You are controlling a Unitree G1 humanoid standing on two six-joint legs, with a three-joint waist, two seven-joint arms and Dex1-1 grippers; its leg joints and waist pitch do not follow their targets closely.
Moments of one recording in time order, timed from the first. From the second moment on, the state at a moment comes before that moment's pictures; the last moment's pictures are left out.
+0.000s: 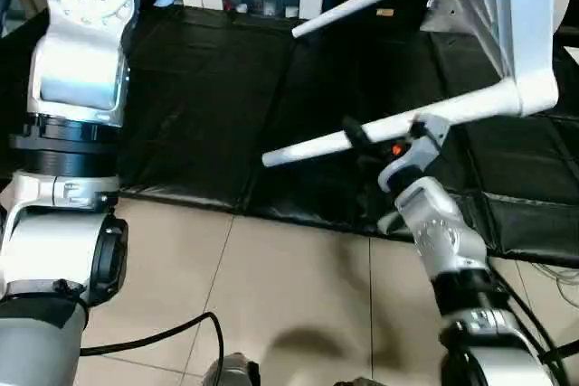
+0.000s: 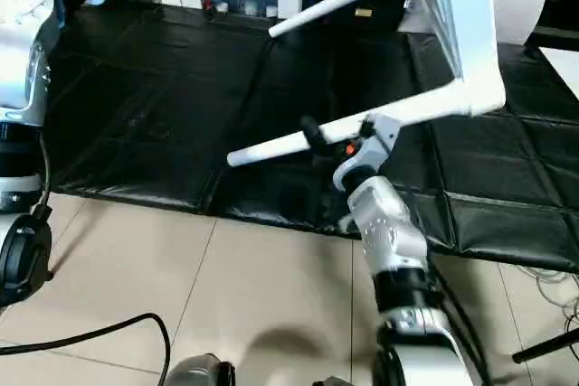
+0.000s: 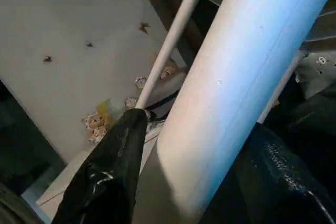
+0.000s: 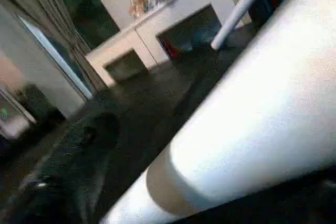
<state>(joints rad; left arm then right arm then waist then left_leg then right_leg) -1.09 0.43 0.06 0.31 0.14 0.32 -0.46 -0.56 -0.04 -0.21 0.55 0.55 0.11 0.40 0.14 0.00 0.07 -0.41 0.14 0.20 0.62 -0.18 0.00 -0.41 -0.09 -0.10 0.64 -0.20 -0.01</state>
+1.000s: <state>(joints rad) -0.86 0.38 0.17 0.23 0.01 0.36 -0.43 -0.60 -0.21 -0.28 0.41 0.49 0.05 0.41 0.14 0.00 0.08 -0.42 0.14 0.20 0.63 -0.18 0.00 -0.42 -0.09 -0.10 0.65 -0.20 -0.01</state>
